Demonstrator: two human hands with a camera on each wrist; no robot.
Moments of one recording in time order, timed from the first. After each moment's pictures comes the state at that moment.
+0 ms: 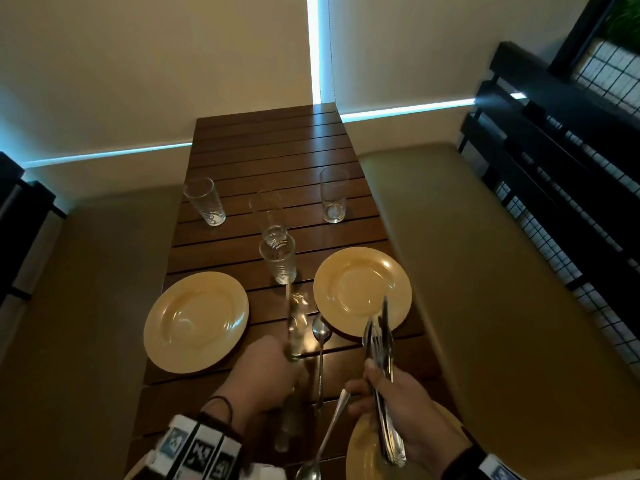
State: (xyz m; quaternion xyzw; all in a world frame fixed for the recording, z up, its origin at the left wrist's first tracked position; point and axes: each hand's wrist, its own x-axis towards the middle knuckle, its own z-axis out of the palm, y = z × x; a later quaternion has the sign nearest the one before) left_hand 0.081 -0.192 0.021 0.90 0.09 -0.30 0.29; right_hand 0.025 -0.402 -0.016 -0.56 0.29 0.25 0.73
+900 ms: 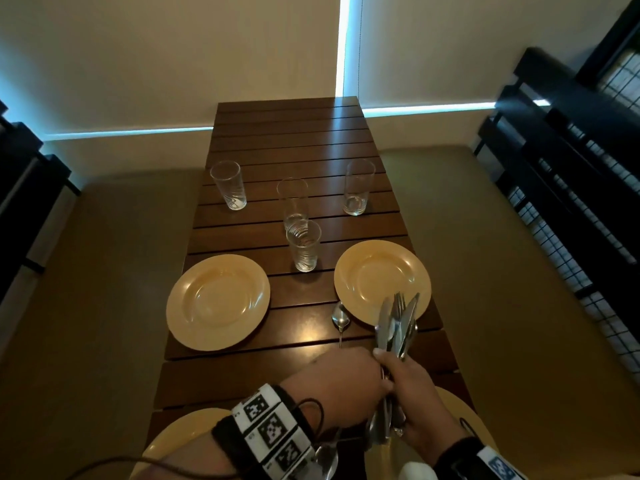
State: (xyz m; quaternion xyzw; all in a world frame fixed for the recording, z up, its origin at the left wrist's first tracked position) left_hand 0.055 -0.235 0.028 0.89 -0.36 -0.28 0.10; right_hand 0.025 -0.366 -0.018 -0.55 0.32 0.19 0.75
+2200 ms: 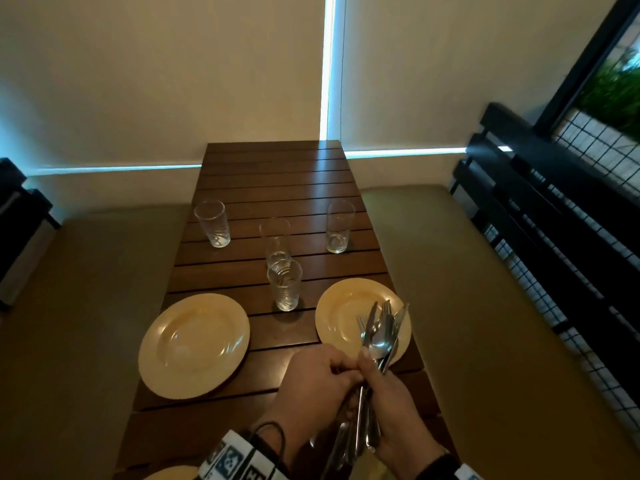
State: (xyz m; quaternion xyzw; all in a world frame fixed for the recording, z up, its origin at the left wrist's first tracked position) left_hand 0.081 -0.231 0.043 0.85 -0.04 -0.17 0.50; right_hand 0.054 -0.362 0.024 -0.46 0.27 0.16 0.83
